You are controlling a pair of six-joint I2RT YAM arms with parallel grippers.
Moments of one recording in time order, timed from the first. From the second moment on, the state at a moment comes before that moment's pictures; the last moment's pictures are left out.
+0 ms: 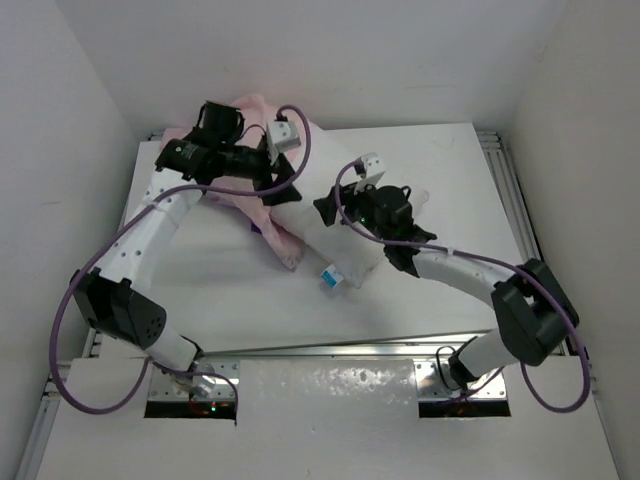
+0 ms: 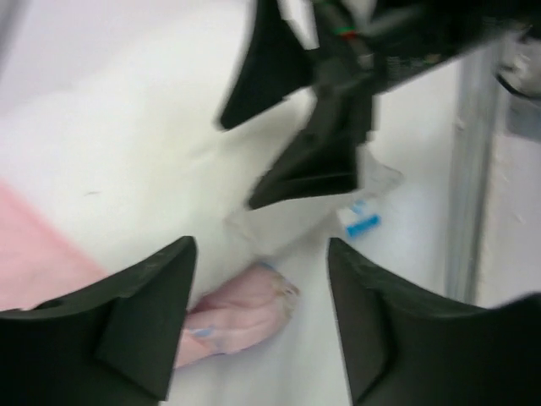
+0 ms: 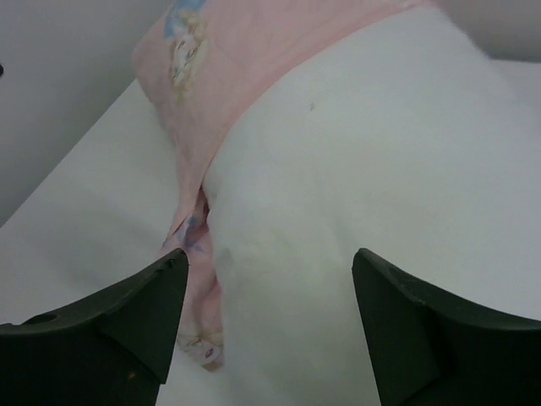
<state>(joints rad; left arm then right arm) -0.32 1.54 1.66 -0.91 0.85 0.62 0.64 1.52 0.80 0.59 0.02 0.27</state>
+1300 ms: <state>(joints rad) -0.46 2.26 2.06 -0.30 -0.38 0.45 0.19 2.37 1.81 0.16 -0.59 0.45</state>
